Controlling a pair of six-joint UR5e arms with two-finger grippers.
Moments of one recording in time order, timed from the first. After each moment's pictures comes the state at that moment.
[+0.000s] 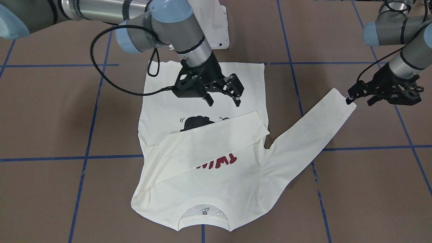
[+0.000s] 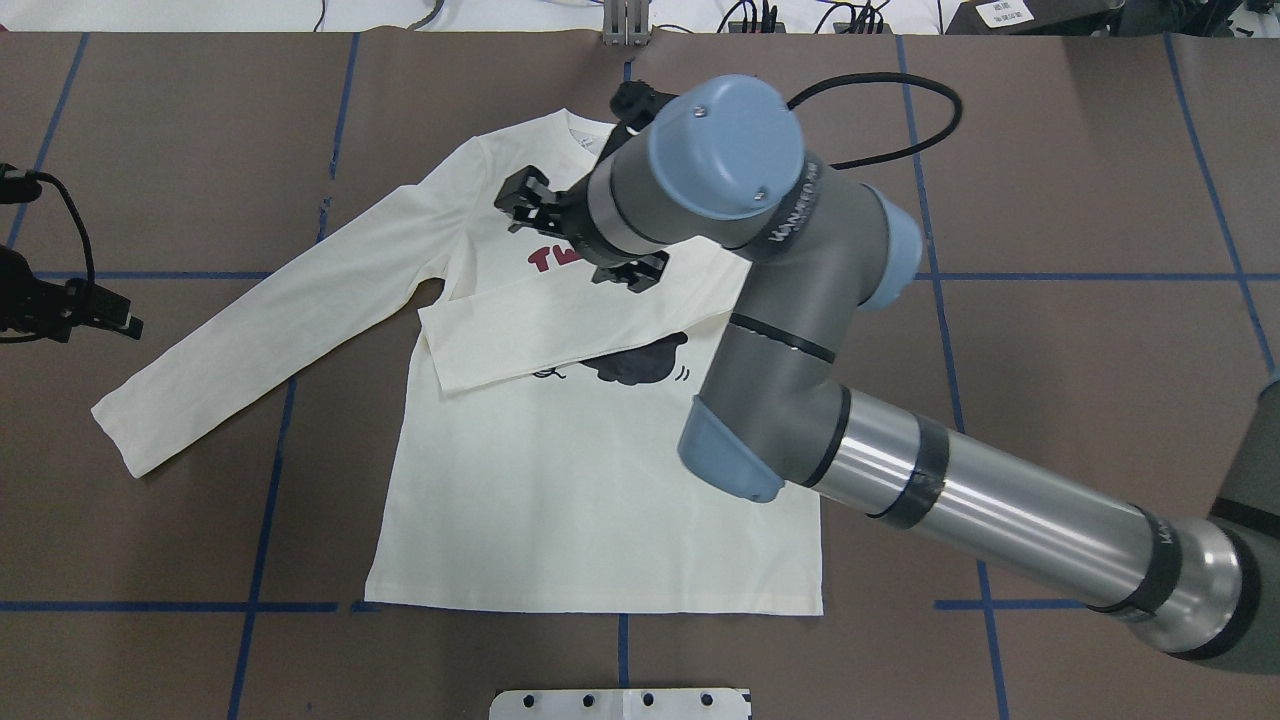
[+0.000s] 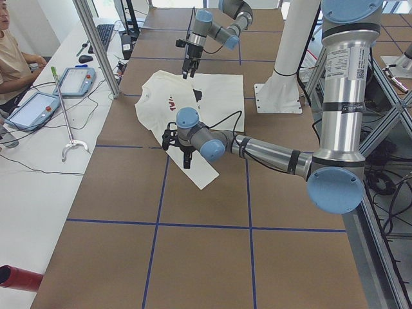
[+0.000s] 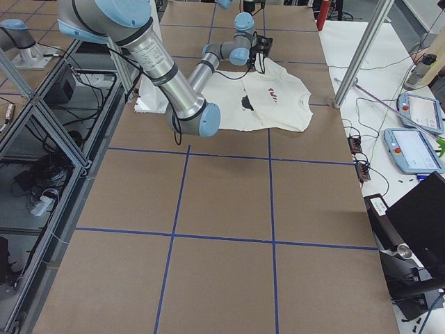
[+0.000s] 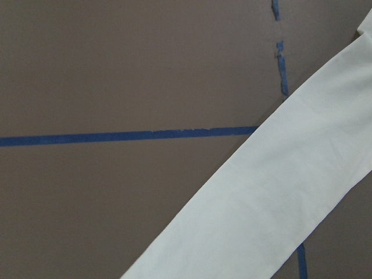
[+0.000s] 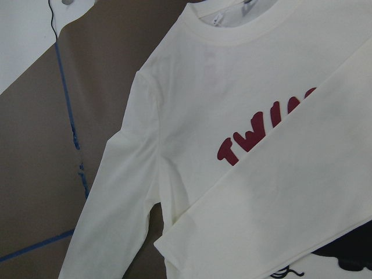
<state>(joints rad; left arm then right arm) -1.04 -1.56 -1.74 -2.05 -2.28 -0.77 0.61 -0.77 1.60 -1.17 1.86 1.71</state>
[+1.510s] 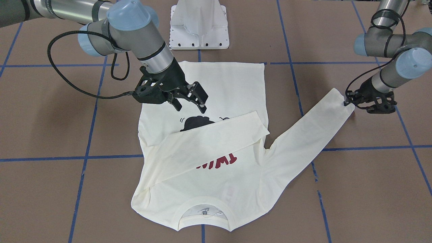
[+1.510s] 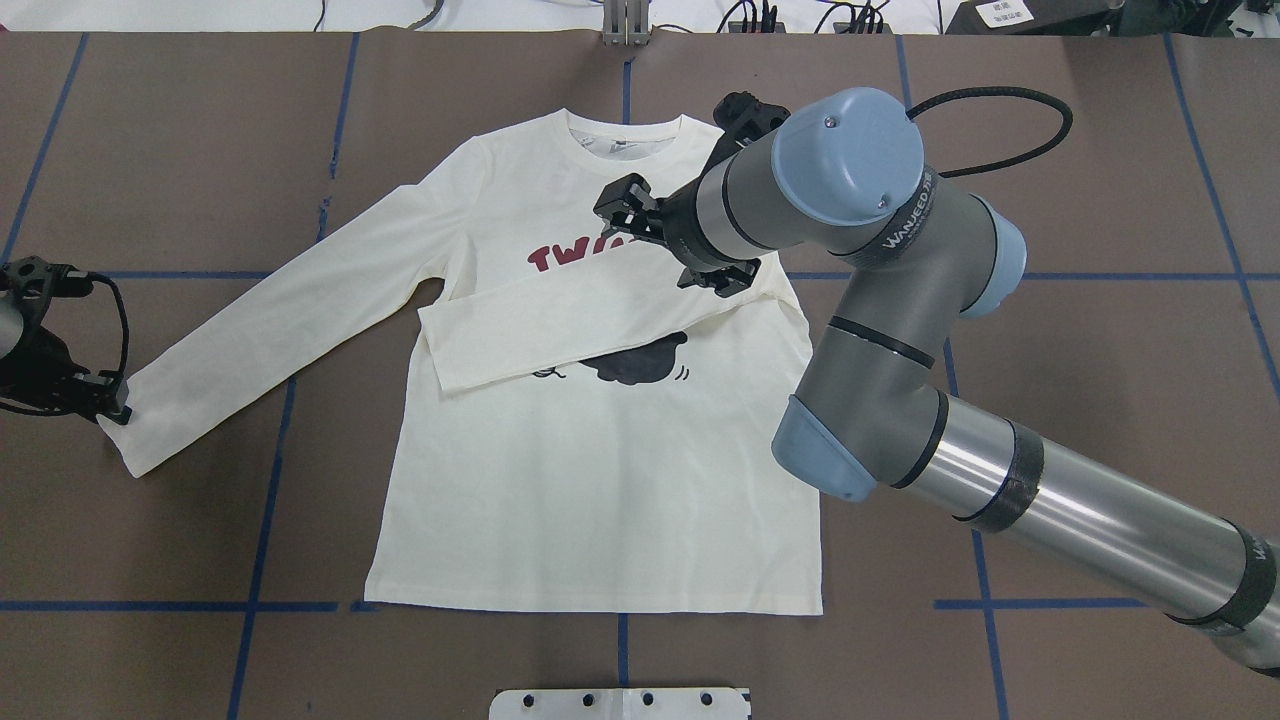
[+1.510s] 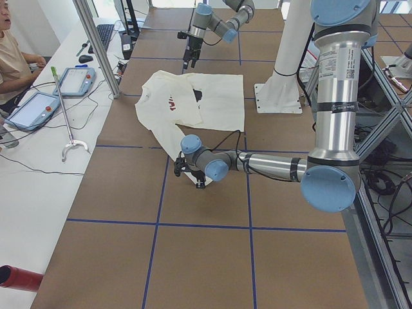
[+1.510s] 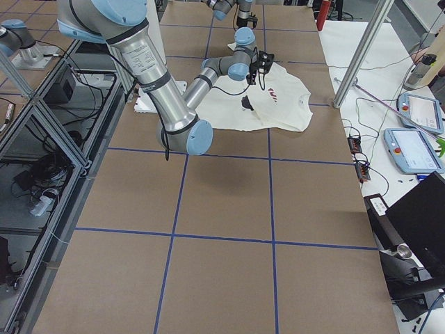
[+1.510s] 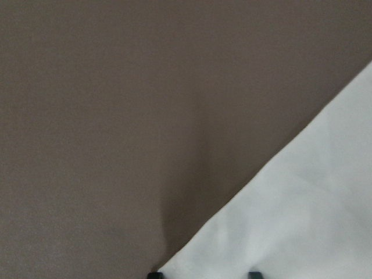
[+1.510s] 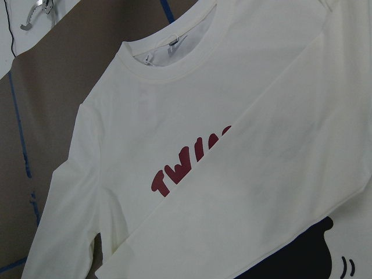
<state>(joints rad) -0.93 -1.55 -1.59 -2.04 -2.28 -0.72 0.64 -0.88 1.67 -1.17 1.87 1.71</state>
